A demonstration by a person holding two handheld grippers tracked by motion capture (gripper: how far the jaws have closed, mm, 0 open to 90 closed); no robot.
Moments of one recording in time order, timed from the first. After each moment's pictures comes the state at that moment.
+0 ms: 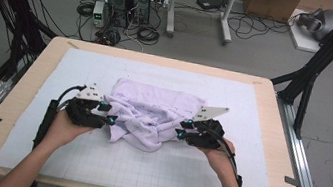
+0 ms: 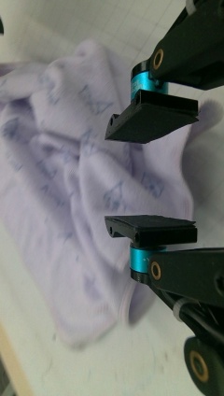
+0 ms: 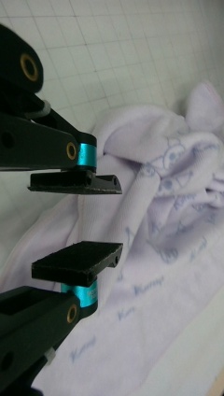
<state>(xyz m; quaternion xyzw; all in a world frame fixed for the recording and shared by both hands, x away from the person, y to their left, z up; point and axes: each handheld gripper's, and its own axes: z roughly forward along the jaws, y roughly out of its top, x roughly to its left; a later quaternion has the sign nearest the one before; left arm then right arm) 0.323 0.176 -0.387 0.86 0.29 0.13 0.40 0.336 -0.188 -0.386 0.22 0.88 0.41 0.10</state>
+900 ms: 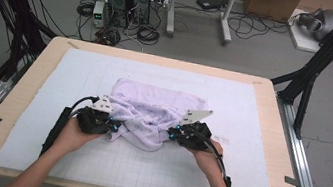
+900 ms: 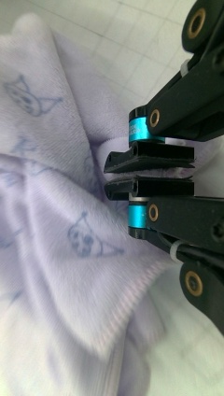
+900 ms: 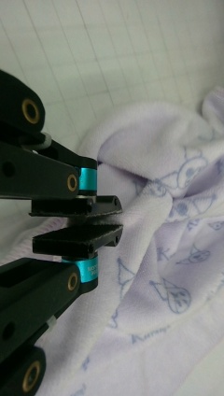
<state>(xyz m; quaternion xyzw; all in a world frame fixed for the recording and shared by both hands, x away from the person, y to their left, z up) 0.325 0.171 -0.403 0.87 0.28 0.12 0.39 0.337 -0.171 -0.403 0.20 0.89 0.40 0.10</state>
